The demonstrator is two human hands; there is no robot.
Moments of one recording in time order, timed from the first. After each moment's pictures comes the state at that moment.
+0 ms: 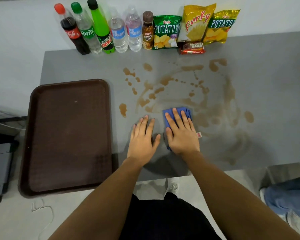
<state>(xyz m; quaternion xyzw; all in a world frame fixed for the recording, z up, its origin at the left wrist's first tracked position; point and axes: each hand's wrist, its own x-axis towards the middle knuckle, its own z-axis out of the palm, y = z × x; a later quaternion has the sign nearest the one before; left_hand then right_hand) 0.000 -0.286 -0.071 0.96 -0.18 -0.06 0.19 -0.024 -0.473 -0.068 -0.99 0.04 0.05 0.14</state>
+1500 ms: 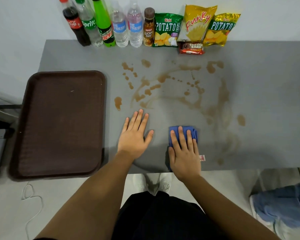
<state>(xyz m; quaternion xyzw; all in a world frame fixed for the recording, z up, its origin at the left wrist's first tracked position) -0.001 -0.286 -0.082 0.97 -0.20 -0.06 0.12 -0.114 -0.491 -0.074 -0.99 0.07 0.07 0.09</state>
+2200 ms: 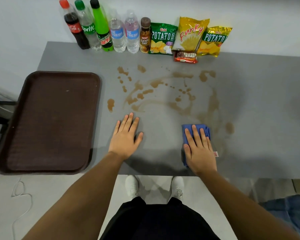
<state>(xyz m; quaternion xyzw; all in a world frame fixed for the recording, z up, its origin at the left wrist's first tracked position) -0.005 -0.297 -0.073 0.98 -0.16 -0.07 0.13 -0.099 -0.606 -0.067 -0.99 0.04 0.09 0.07</state>
